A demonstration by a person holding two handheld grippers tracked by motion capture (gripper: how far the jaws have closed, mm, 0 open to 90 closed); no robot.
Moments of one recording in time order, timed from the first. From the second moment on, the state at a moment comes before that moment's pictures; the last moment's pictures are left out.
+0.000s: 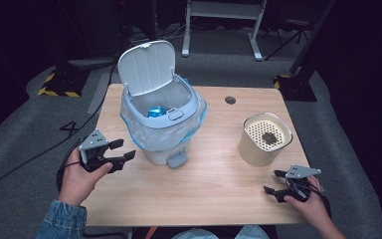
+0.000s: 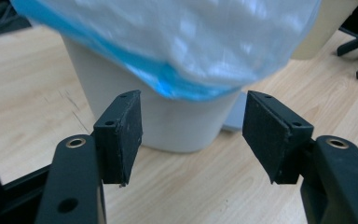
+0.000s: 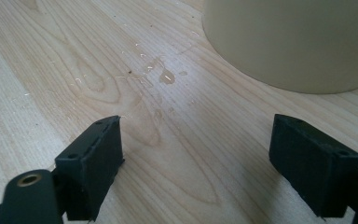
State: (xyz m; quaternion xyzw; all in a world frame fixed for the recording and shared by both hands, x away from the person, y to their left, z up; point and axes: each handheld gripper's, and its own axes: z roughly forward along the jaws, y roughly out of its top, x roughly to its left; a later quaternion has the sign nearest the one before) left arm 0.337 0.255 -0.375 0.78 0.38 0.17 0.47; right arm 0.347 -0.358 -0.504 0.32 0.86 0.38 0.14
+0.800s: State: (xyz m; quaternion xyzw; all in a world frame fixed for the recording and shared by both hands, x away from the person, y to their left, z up) left arm 0.368 0.269 -0.278 0.73 0.38 0.24 0.52; right arm 0.347 -0.359 -0.504 0.32 0.86 0.38 0.14
